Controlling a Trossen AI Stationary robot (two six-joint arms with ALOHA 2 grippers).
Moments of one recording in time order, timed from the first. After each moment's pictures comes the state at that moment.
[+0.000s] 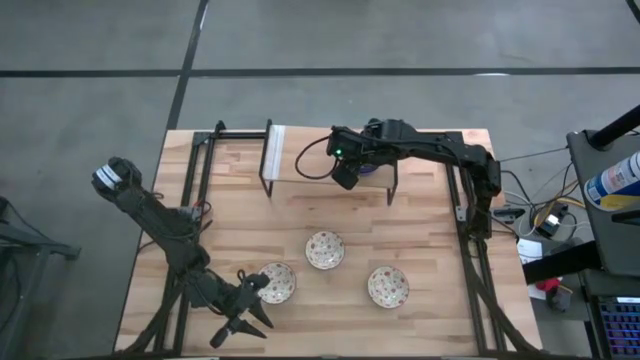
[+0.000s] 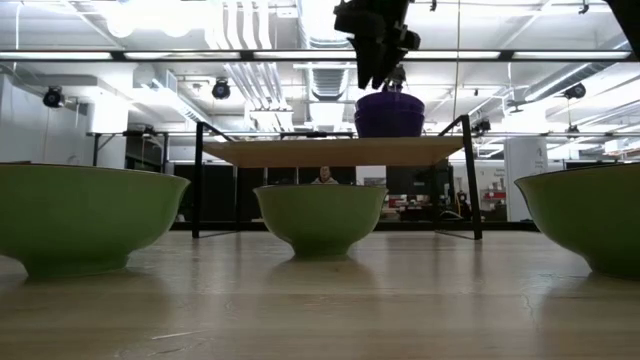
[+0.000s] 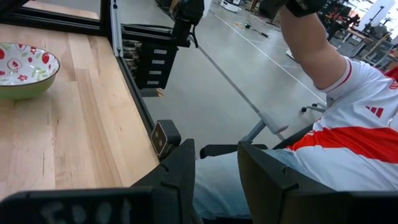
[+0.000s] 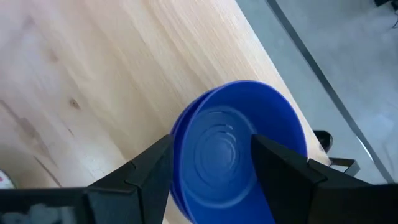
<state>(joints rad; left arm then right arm) -0.82 1.31 0.72 0.37 -0.17 -0.44 -0.18 1.89 2.04 -1.36 0.44 0.36</state>
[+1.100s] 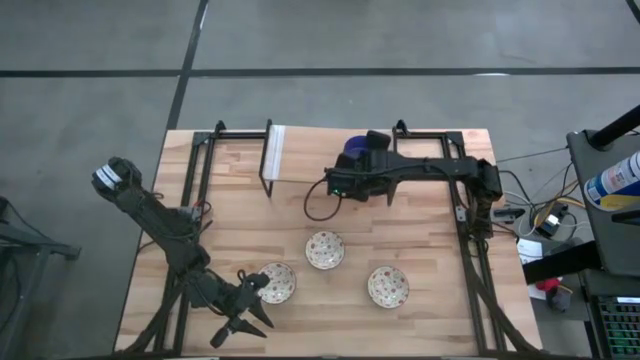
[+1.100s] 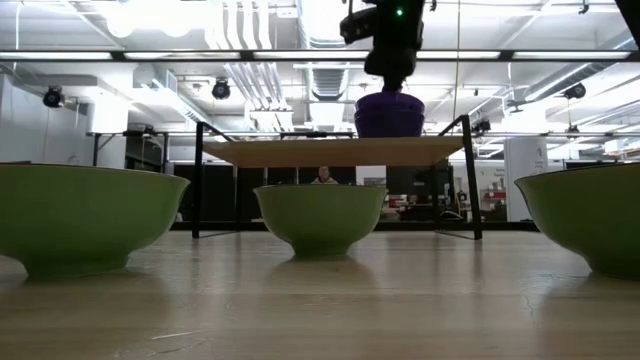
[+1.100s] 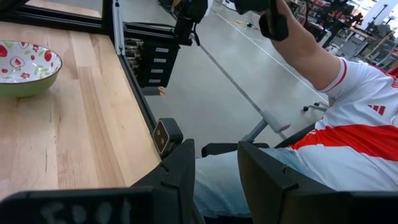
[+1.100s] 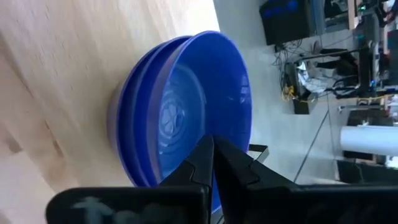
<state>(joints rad) -0.82 1.31 0.71 0.37 -0.17 -0.45 -0.05 1.90 1.86 -1.45 0.84 0.27</state>
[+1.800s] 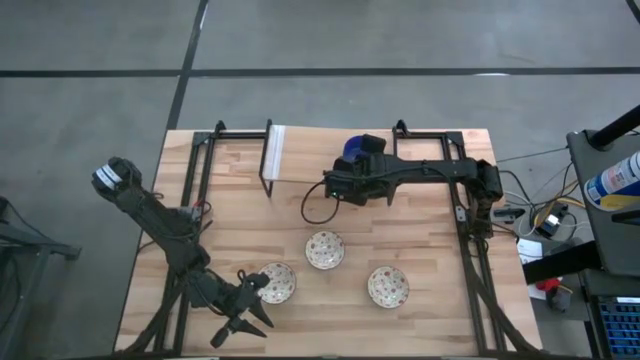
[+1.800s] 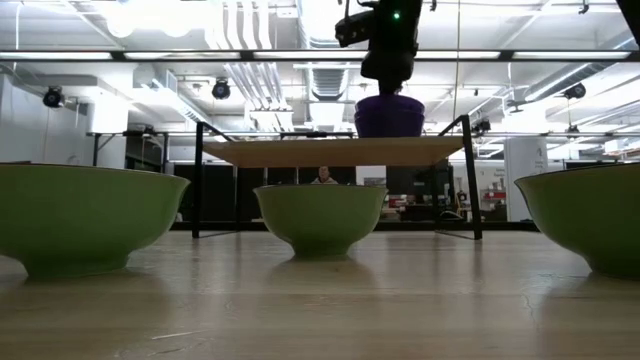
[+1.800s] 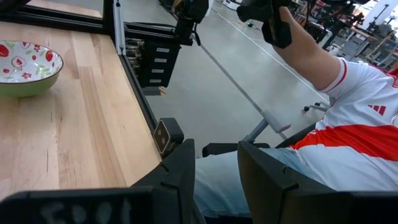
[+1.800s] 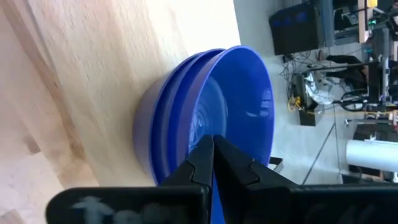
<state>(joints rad) -0.82 1.31 0.71 0.36 -0.18 -0.45 -0.04 1.90 1.83 -1.37 0.80 0.21</state>
